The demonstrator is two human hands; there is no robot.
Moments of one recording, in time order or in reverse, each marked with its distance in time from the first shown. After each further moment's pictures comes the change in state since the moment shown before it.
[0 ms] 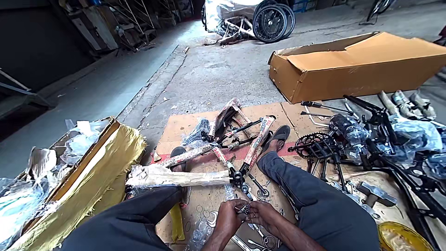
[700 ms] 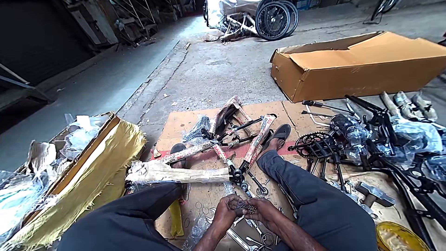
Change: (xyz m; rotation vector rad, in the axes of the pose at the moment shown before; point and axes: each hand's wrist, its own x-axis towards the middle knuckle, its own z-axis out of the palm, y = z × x) left_hand 0.006 -0.027 0.006 -0.597 -0.012 -0.051; right_hand 0.000 -0.002 0.000 0.033 0.000 -0.006
